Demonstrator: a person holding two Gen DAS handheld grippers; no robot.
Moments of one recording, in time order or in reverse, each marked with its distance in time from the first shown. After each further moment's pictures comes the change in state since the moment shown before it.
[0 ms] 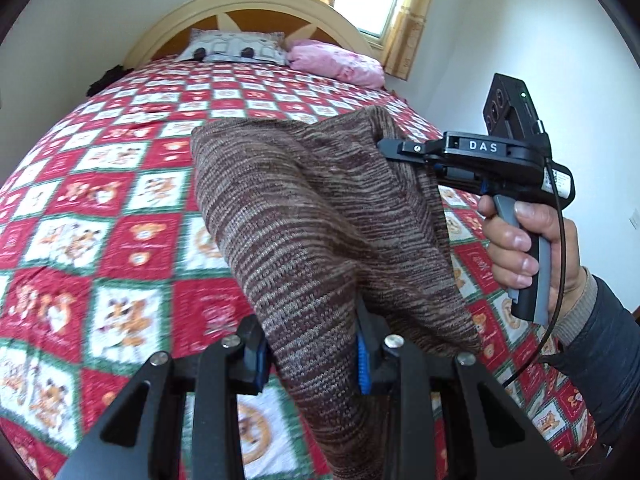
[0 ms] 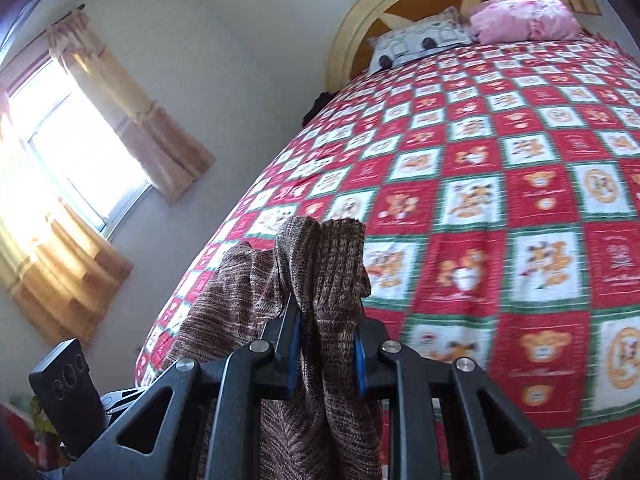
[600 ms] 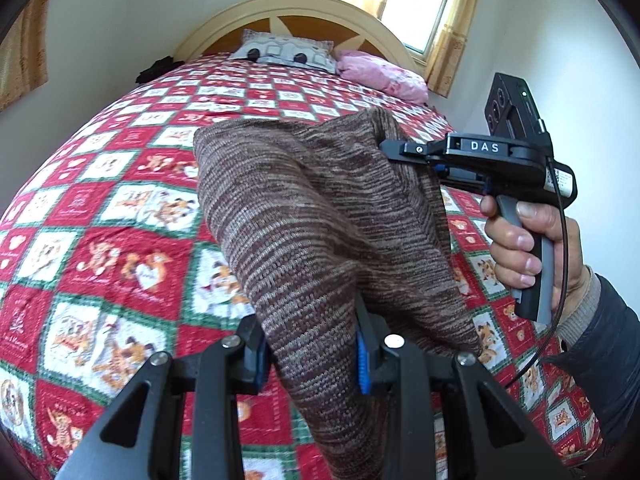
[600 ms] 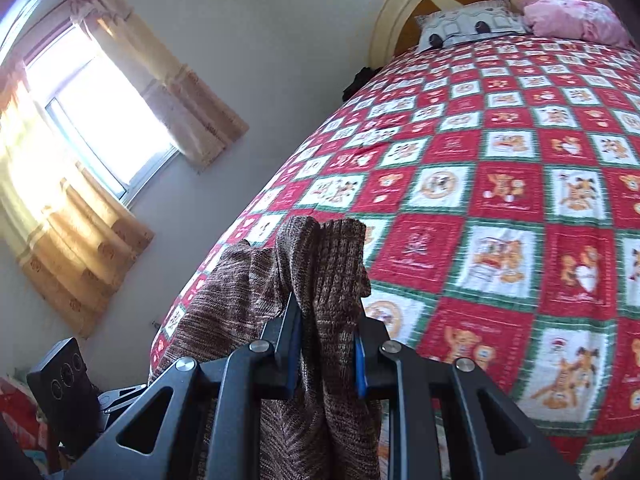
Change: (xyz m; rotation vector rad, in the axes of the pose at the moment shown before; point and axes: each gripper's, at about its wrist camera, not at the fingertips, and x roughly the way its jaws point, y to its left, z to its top) left arm -0.049 0.069 -0.032 -0.090 -0.030 0.097; right arm 0.076 0.079 -0.009 -0.075 0.084 0.076
